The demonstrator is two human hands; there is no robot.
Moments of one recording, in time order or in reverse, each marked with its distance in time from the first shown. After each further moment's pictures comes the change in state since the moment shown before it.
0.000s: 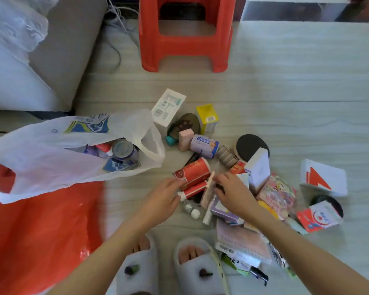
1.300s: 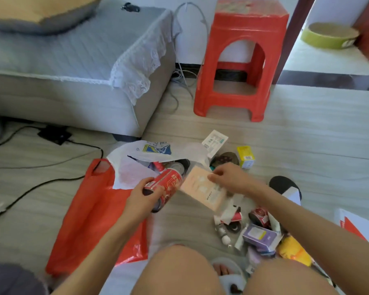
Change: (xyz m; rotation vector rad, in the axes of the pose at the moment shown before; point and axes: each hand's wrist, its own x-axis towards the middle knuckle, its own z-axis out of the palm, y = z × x) left_hand -0.122 -0.007 -0.128 -0.733 0.585 -0.566; right_hand -0.003 -0.178 -0.113 0.189 -0.208 -0.106
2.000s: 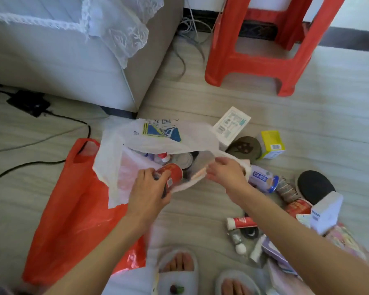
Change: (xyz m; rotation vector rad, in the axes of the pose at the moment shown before) left_hand 0.111 -0.069 0.027 1.076 0.015 0.565; right_hand 0.125 0.014 0.072 0.843 0.196 0.385
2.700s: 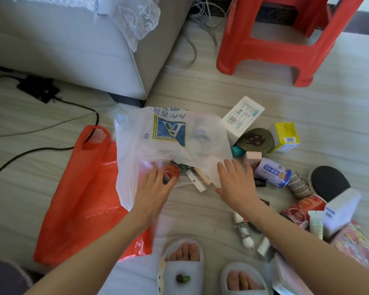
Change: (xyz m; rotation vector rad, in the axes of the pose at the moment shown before) left_hand -0.017 -0.021 0.046 0.260 -0.058 0.122; right_hand 0.020 0.072 -0.003 -1.570 0.143 -0.621
